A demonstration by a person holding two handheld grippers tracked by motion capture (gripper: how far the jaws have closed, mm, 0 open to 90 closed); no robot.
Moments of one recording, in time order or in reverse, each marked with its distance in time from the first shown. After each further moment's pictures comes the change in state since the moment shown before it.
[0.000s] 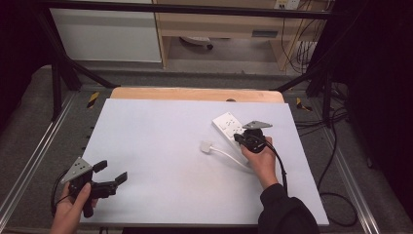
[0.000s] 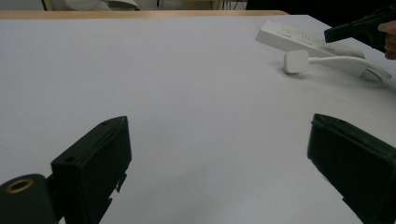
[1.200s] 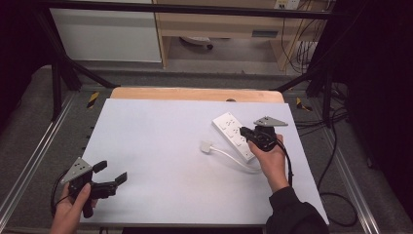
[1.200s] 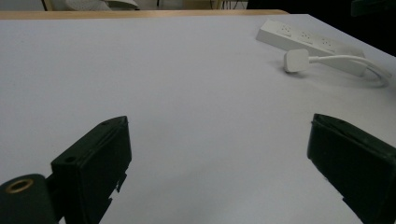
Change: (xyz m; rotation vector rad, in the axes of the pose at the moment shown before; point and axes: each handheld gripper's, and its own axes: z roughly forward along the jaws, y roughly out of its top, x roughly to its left) left arm 0.000 -0.001 -0.001 0.000 0.003 0.003; right arm -0.005 0.015 -0.042 -0.124 0.006 0.032
